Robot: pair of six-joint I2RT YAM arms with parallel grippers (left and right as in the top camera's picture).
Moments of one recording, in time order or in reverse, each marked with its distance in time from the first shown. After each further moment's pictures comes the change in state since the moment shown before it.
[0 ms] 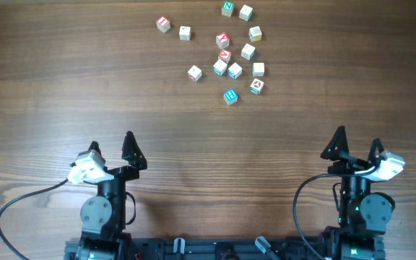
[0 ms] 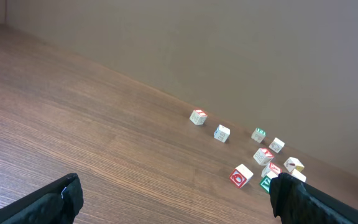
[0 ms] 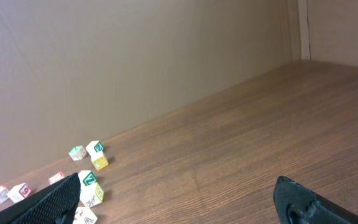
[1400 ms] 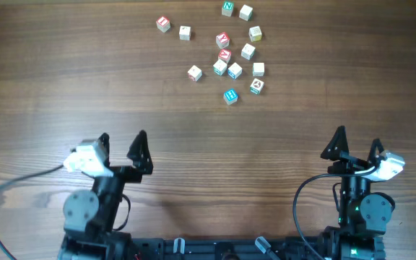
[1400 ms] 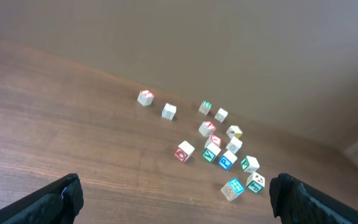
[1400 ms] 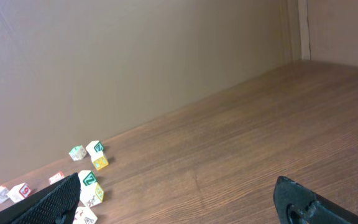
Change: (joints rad) left arm 0.000 0.222 0.330 -0.213 0.255 0.000; right arm 0.000 0.000 0.000 0.001 0.000 0.000
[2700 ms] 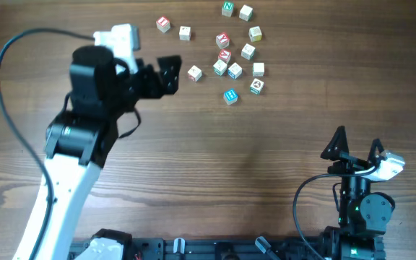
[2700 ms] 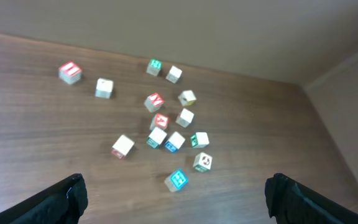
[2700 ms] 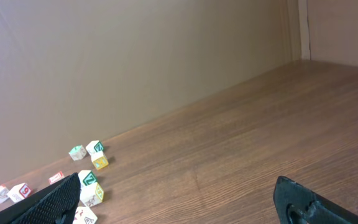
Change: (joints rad) left arm -0.063 0.990 0.878 -0.232 0.251 0.043; right arm 0.000 0.000 0.000 -0.001 0.000 0.000
